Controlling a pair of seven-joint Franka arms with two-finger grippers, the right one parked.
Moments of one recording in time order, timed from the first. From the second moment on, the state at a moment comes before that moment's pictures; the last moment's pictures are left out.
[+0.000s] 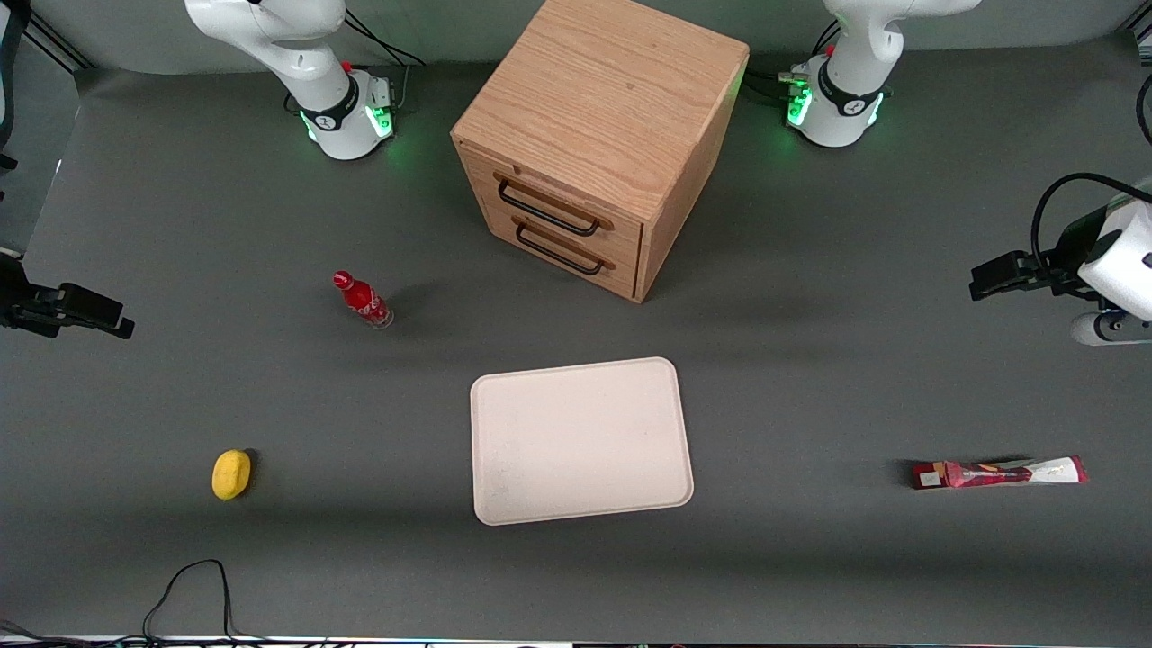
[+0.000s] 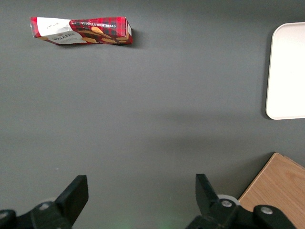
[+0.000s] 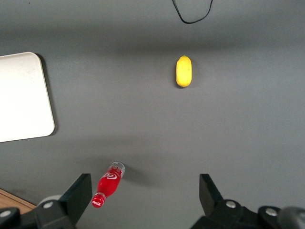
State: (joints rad) arm -0.02 0.13 -0.01 -1.50 -0.01 1.54 -0.08
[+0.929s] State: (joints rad) arm 0.13 0.28 0.00 -1.36 -0.01 1.56 0.04
